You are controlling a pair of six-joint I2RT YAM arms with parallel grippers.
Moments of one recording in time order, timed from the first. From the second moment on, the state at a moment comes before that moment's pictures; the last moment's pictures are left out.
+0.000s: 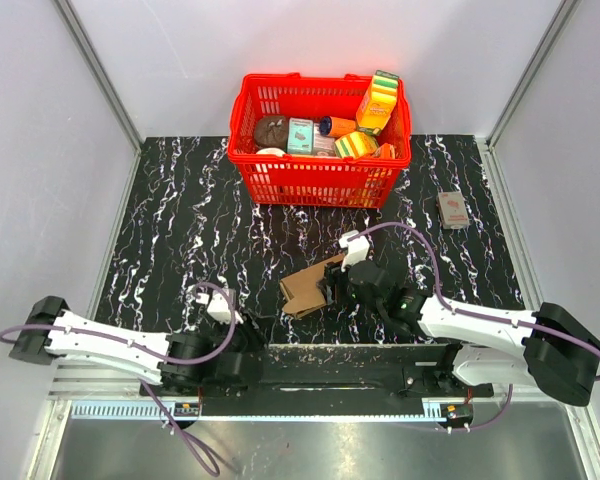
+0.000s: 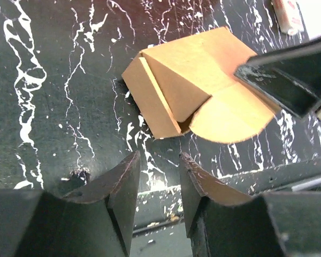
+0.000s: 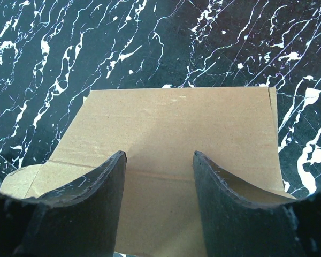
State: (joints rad) left arm -1.75 0.80 0.44 -0.70 -1.15 -1.58; right arm 1.00 1.18 0.53 0.16 0.29 0.46
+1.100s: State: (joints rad) left arm -1.29 0.96 0.29 0.10 -0.70 -0.99; right arm 1.00 1.18 0.53 0.17 0.27 0.45
